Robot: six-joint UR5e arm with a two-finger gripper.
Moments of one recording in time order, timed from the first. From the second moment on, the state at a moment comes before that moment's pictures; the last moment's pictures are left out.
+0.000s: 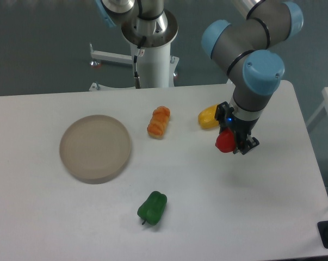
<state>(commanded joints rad) 2.39 -2.03 -1.26 -1.42 1.54 1.59</state>
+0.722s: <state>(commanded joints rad) 2.47 -2.15 -1.18 -1.37 1.49 1.66</state>
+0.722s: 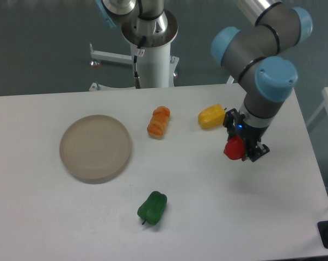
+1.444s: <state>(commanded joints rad) 2.56 -2.15 -1.44 -1.16 1.50 1.81</state>
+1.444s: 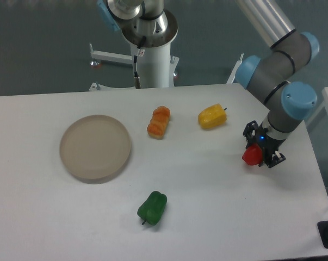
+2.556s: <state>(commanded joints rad) 2.39 -2.07 -1.20 -1.42 1.50 1.60</state>
